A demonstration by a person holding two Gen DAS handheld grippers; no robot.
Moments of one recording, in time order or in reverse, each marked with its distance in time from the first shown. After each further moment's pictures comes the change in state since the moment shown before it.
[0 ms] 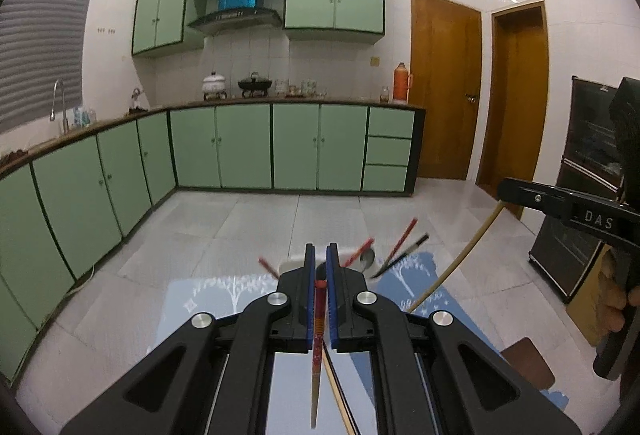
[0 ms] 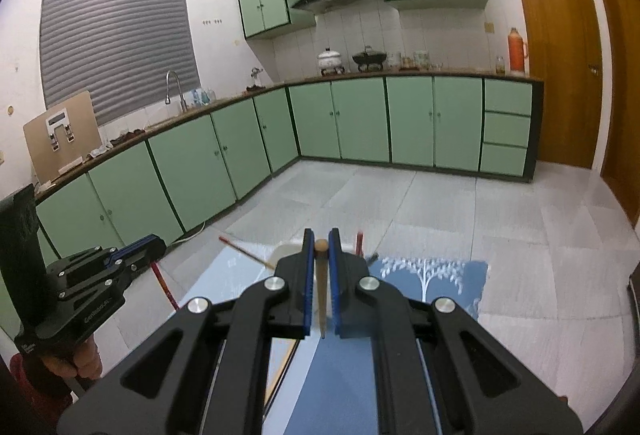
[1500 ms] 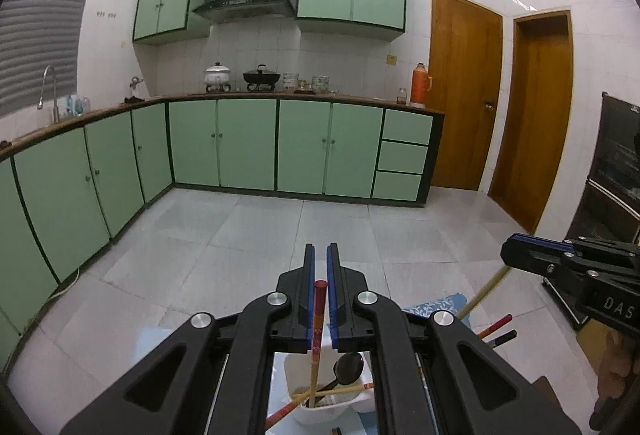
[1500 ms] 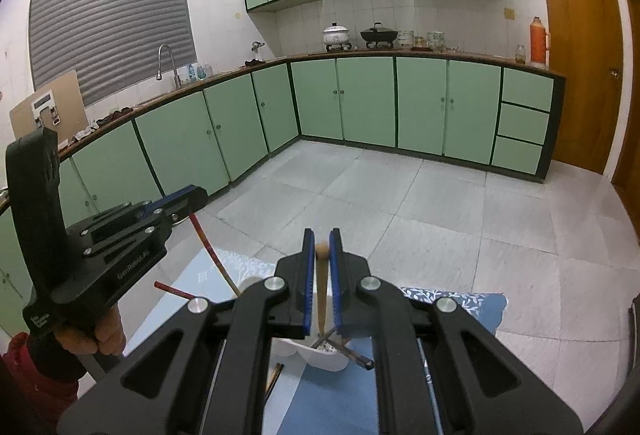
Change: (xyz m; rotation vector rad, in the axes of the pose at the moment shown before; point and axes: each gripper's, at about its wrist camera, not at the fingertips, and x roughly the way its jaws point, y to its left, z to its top) left arm 0.152 0.033 0.043 -0.066 0.021 0.013; right arm 0.135 -0.023 0.040 -0.030 0.107 0.004
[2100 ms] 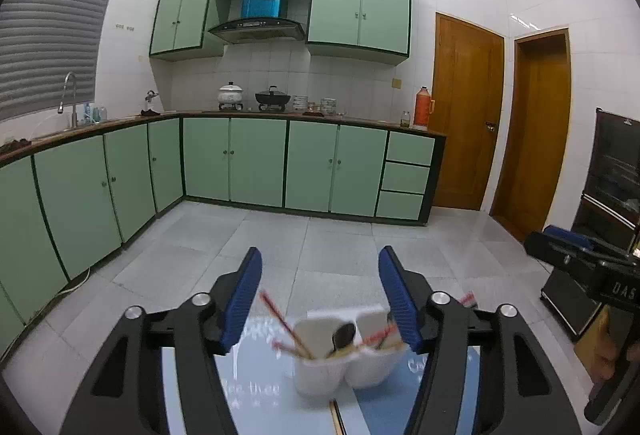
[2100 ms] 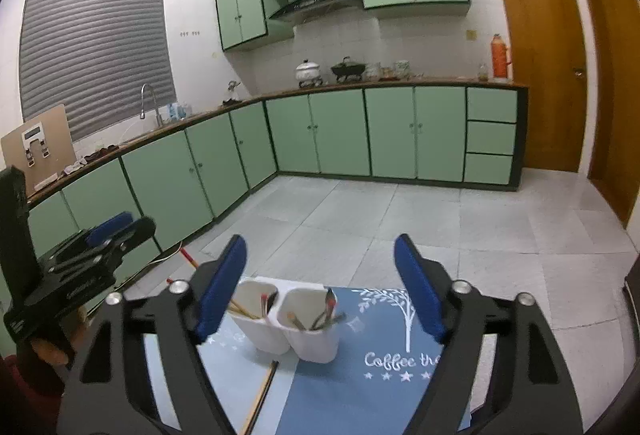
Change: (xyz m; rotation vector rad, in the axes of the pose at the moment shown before) left arm -0.086 -0.002 -0.026 -0.016 -0.078 0.025; right arm -0.079 -0.003 -0.050 0.059 -0.165 -0.098
